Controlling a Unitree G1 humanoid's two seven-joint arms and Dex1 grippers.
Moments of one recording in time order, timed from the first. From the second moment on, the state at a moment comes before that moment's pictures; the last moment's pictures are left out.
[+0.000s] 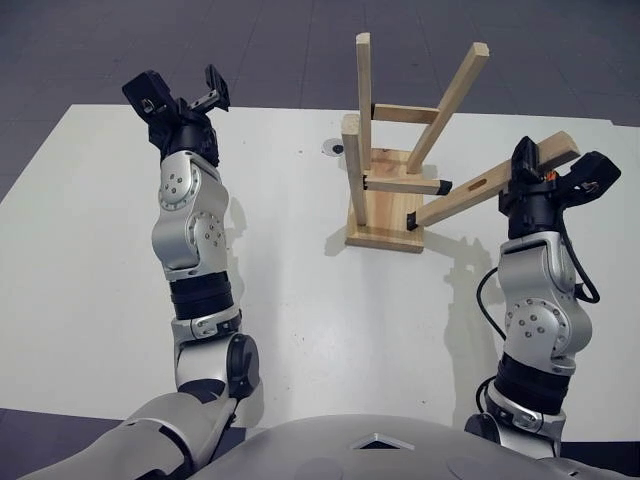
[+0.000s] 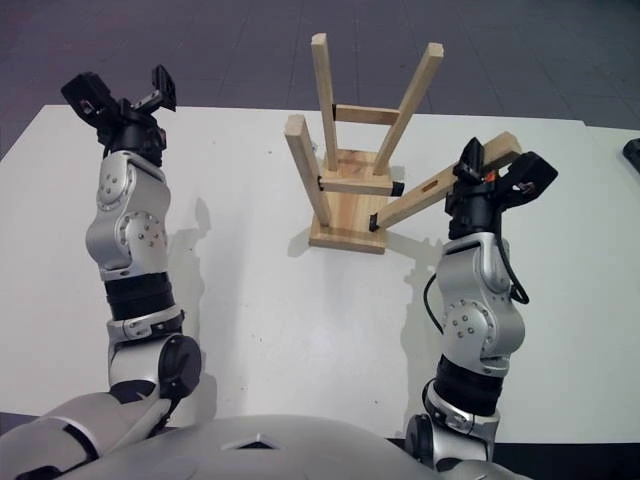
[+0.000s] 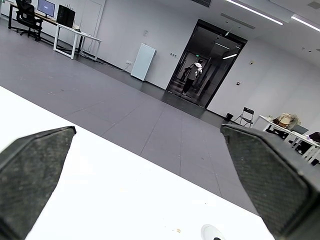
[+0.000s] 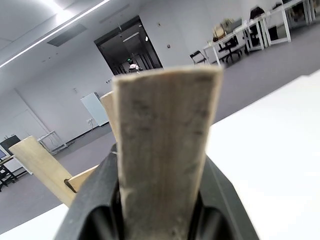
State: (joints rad) left arm -0.58 -0.02 0.30 -0.05 -0.28 0.40 0.23; right arm -0.15 -0.11 -0.27 -0.44 0.61 0.40 -0.28
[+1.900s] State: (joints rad) left arm -0.61 -0.10 0.20 -0.16 -0.32 0.48 0.14; right arm -0.17 -0.23 -0.06 -0.21 0.37 0.17 -0.05
